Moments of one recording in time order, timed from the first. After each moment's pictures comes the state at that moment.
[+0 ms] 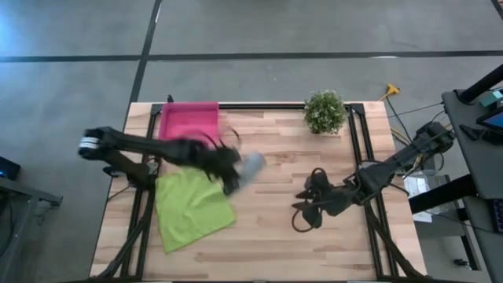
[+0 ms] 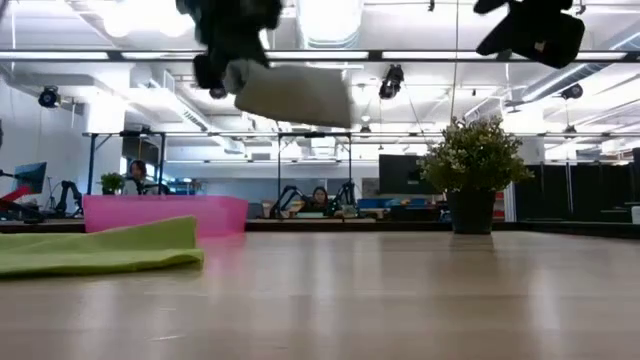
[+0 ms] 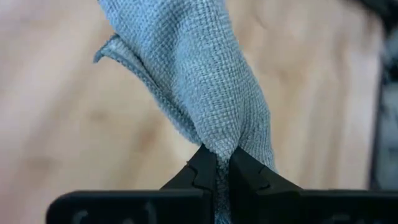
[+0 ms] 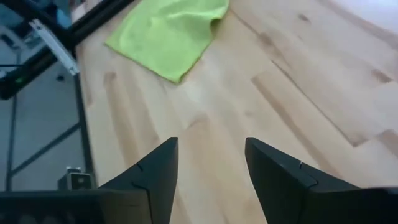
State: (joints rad) left arm -0.06 1.41 1.19 -0.62 -0.03 -0.55; right arm 0.55 1.25 0.93 -0.46 0.42 0.97
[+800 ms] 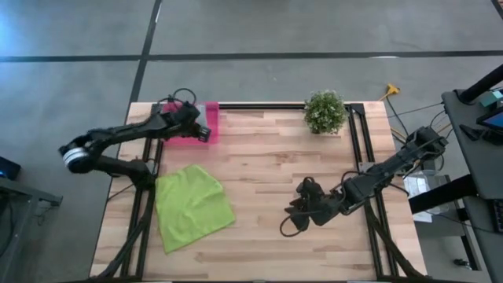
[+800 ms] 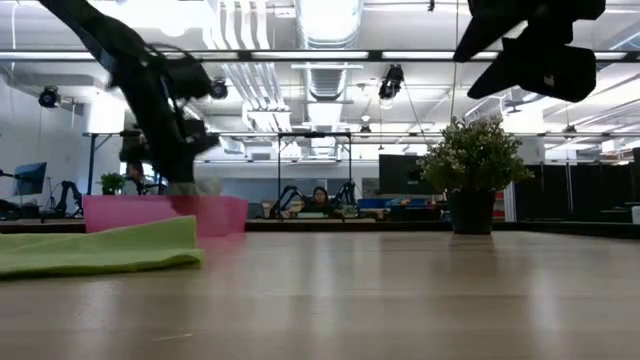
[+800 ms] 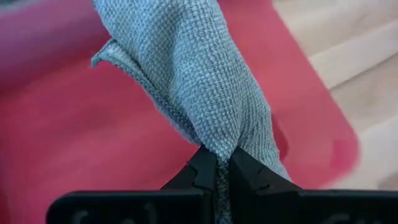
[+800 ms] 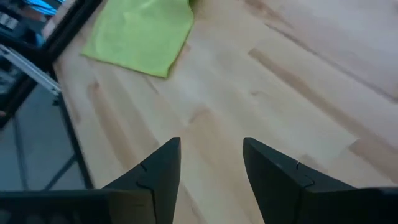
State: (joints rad) left arm 0.68 1.21 0.67 -0.41 -0.22 -0.40; right arm 0.55 1.42 0.92 -0.37 0.43 1.22
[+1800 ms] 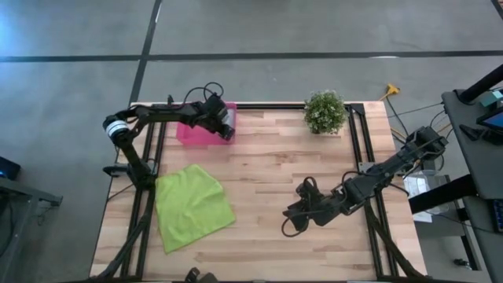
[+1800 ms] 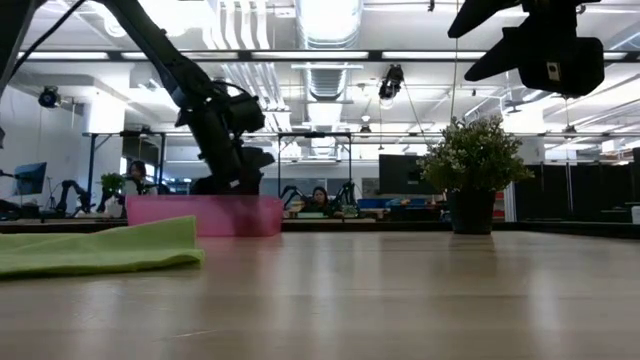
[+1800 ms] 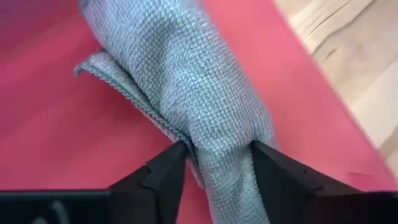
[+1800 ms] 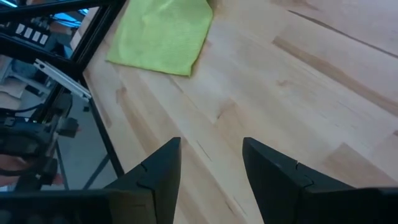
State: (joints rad) left arm 0.68 1.70 0.97 -0.30 0.11 -0.28; right arm 0.56 1.42 0.92 -0.30 0.40 1.30
